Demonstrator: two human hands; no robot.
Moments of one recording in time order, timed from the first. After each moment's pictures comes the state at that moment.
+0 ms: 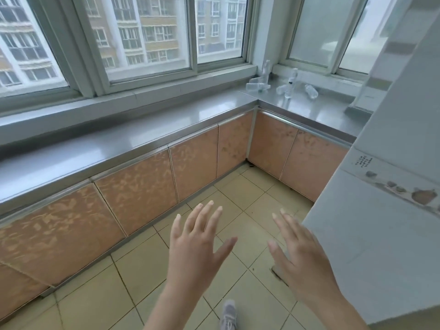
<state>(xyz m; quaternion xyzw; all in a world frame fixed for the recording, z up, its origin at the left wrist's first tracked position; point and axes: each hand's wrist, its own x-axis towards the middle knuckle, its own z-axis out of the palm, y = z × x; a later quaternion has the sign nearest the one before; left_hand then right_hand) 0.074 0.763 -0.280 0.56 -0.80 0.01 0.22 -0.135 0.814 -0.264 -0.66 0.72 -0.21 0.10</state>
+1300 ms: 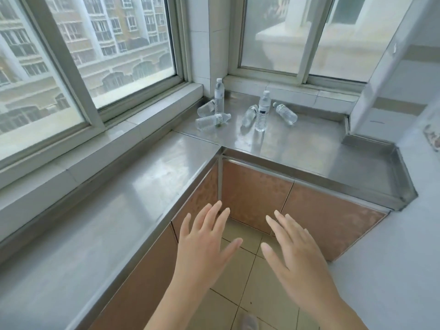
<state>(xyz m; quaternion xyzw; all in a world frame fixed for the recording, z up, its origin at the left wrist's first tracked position) -0.150 0.003 -0.287 0.40 -0.90 0.00 0.17 -0.307 0.130 -0.257 -0.54 0.82 -0.18 0.08</state>
